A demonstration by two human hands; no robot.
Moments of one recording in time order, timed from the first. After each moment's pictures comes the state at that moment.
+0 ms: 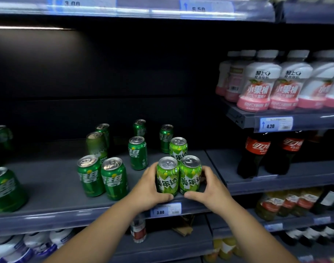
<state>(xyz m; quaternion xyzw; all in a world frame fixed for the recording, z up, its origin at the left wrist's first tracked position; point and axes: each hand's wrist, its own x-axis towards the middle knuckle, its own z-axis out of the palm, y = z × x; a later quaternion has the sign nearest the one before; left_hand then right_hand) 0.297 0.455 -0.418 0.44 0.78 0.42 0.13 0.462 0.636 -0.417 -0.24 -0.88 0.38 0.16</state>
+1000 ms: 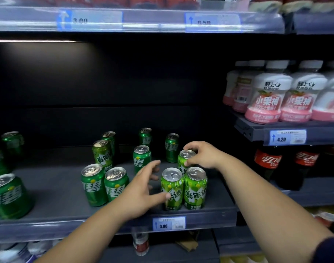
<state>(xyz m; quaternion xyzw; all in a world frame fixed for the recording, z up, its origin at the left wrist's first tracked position) 0.294 0.426 -0.374 0.45 0.76 0.45 0.11 0.358 0.691 -0.321 -0.17 -0.91 0.38 0.09</state>
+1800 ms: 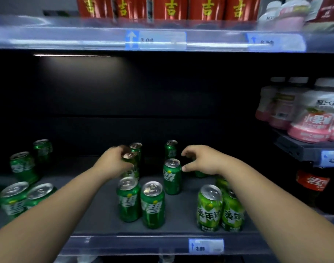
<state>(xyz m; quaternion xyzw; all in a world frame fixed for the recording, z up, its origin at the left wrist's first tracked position) 0.126 0.341 -0.300 0.28 0.91 0.30 -0.03 0.296 0.598 -0.268 -0.13 -0.96 0.24 0.03</state>
